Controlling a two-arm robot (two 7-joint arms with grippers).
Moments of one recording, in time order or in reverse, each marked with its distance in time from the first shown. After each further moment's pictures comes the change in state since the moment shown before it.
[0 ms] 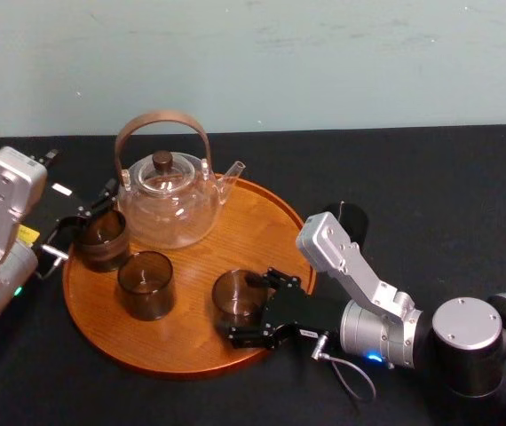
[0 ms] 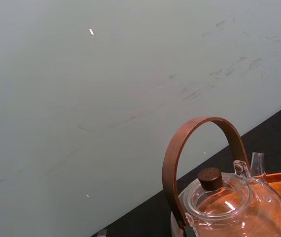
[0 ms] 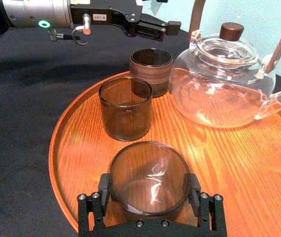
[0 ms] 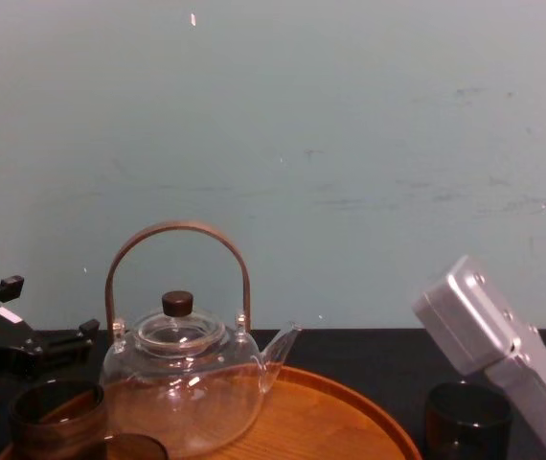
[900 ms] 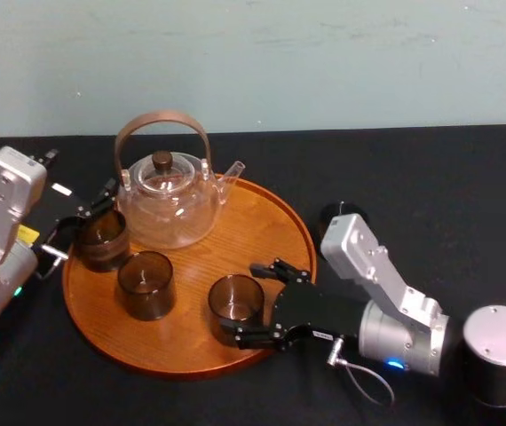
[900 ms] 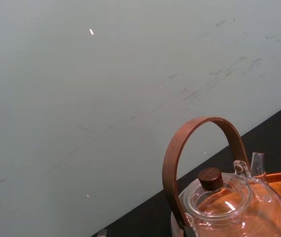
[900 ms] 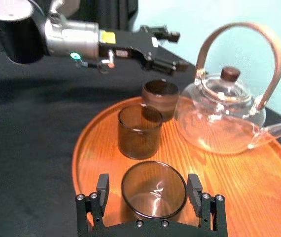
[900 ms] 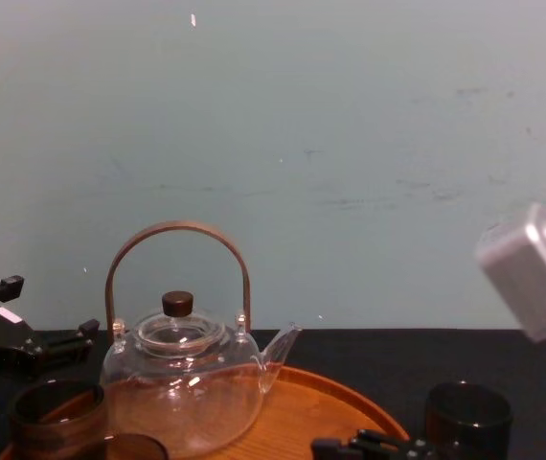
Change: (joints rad) left arm 0.000 0.000 0.000 0.000 0.000 0.000 0.000; right arm -0.065 0.072 0.025 -0.135 0.019 -0.065 0.002
